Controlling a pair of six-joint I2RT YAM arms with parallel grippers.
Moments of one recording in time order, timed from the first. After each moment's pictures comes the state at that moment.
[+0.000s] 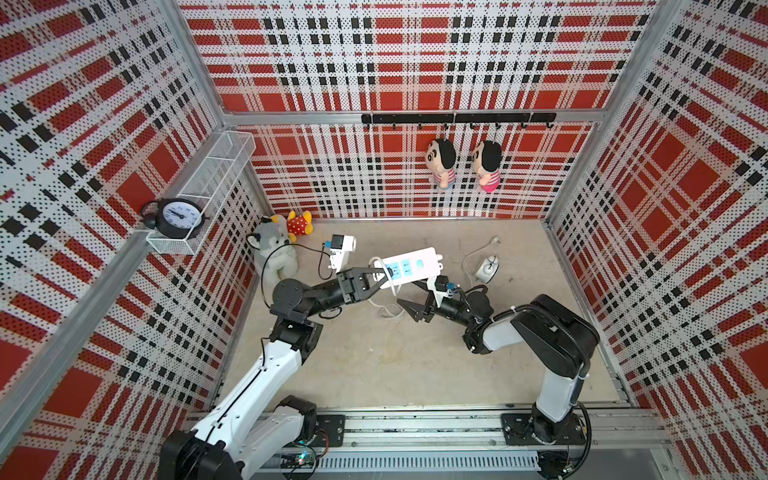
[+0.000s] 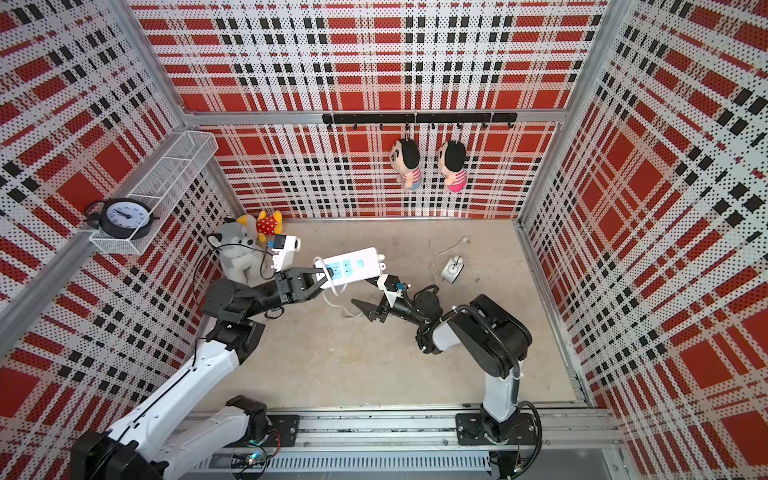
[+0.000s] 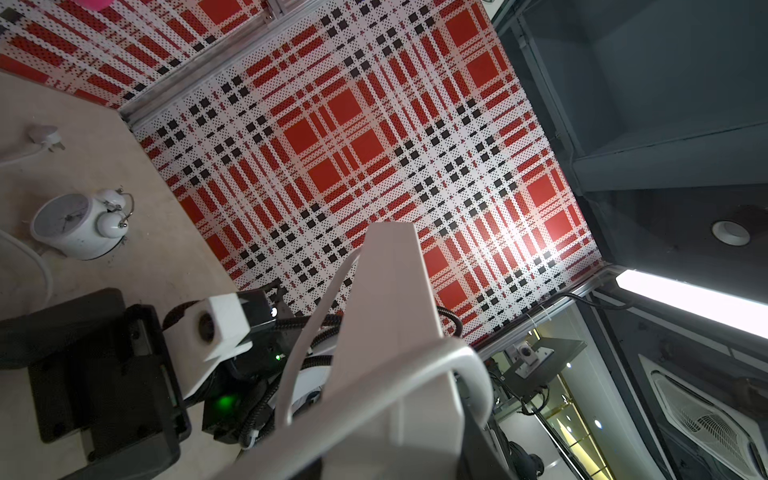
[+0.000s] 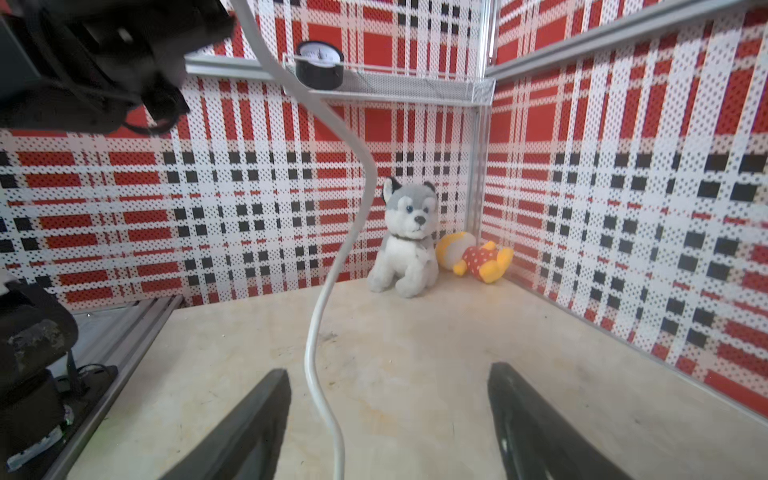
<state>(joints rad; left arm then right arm) -0.33 0.97 0.68 0.72 0.94 -1.39 0.69 1.83 0.63 1.49 -0.54 0.10</state>
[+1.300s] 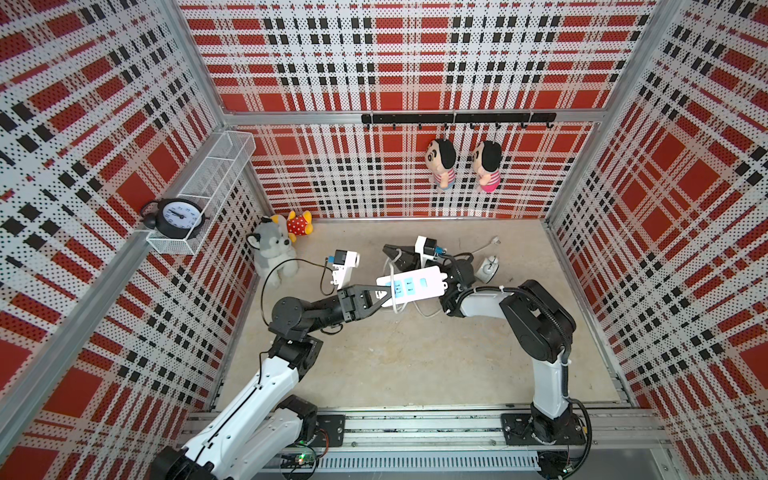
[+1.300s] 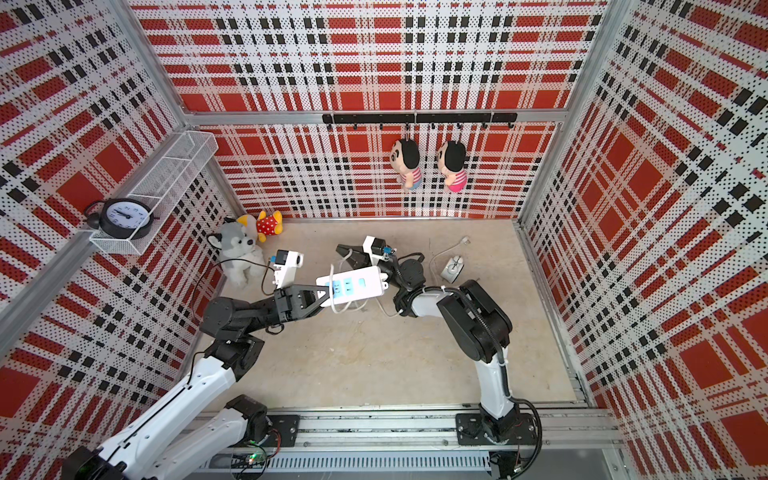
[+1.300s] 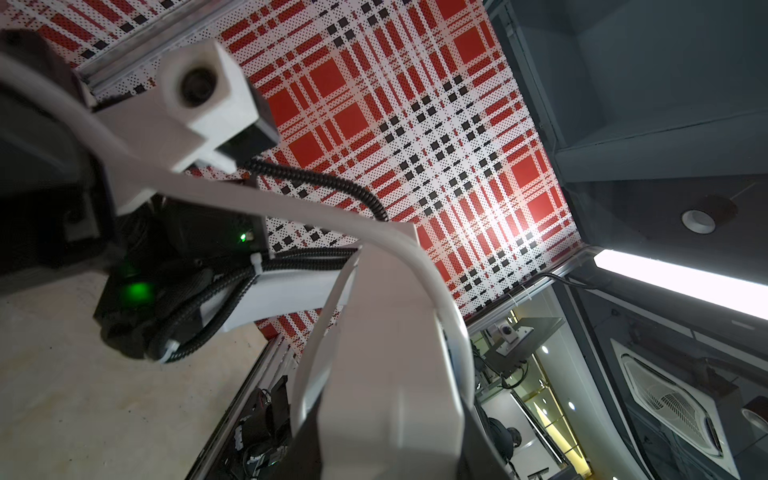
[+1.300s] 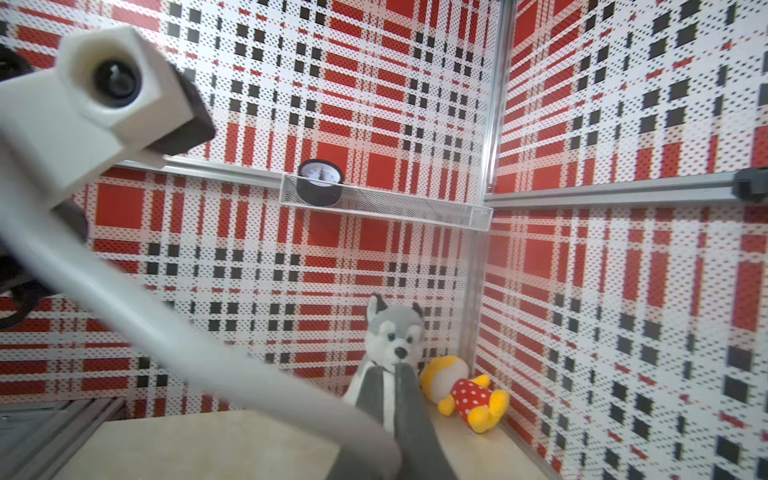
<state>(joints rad) -0.39 0.84 0.55 0.72 0.92 -1.41 0.63 1.99 1.15 1.42 -0.59 0.16</state>
